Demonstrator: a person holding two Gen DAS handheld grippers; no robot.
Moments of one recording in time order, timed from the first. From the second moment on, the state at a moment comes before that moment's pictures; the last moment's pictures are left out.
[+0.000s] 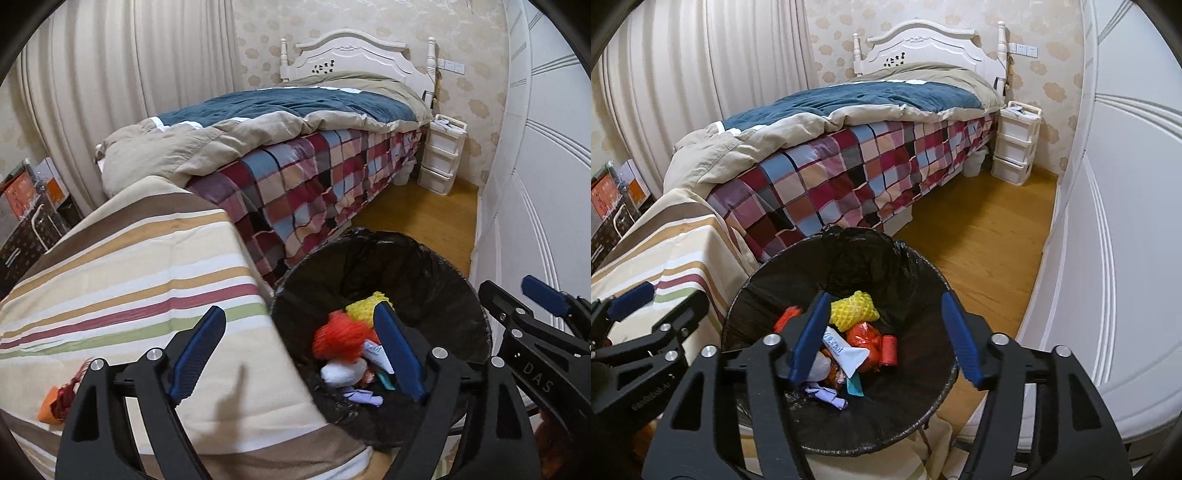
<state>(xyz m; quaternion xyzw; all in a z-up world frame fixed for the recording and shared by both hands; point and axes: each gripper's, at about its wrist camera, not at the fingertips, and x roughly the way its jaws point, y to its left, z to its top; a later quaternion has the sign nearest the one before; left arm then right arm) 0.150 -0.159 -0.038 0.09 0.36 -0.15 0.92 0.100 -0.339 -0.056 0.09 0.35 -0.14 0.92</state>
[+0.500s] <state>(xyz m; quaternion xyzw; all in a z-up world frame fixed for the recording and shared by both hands) 0.117 -0.100 -0.027 0.08 0.35 -0.10 0.93 0.069 -0.307 -0.052 0.10 0.34 -0.12 0.93</state>
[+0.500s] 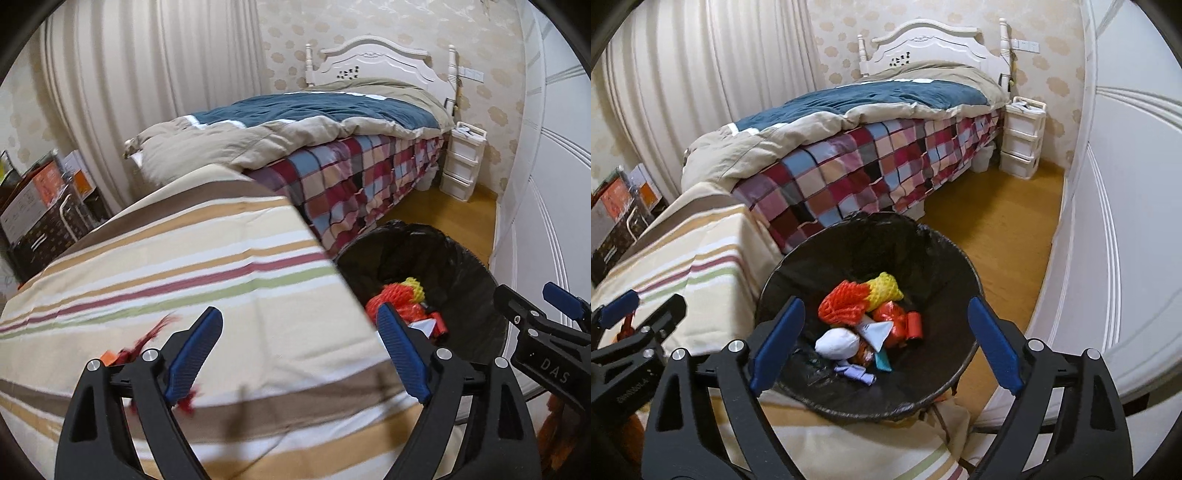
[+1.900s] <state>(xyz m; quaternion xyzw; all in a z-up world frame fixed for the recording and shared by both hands) 0.068 0.138 -0.043 -0.01 0.38 0.10 0.92 0.105 -0.029 -0.062 -0.06 0.41 0.13 0.90</state>
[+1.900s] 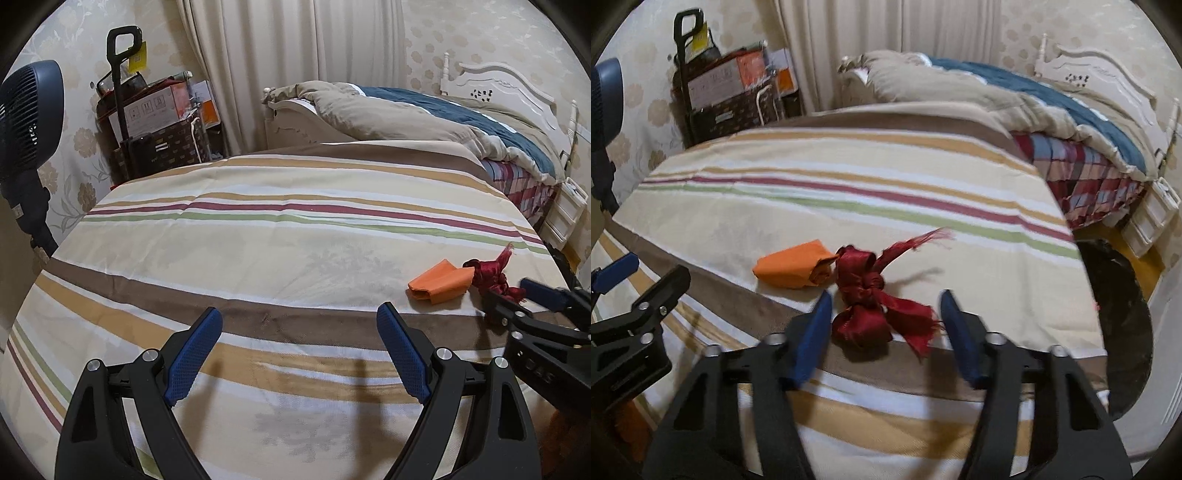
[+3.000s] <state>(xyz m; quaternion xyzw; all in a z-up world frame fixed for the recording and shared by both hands) 0.122 0.065 -0.061 0.01 0.44 0.00 0.90 0.110 -0.111 -0.067 0.00 0.42 0.08 0.90</state>
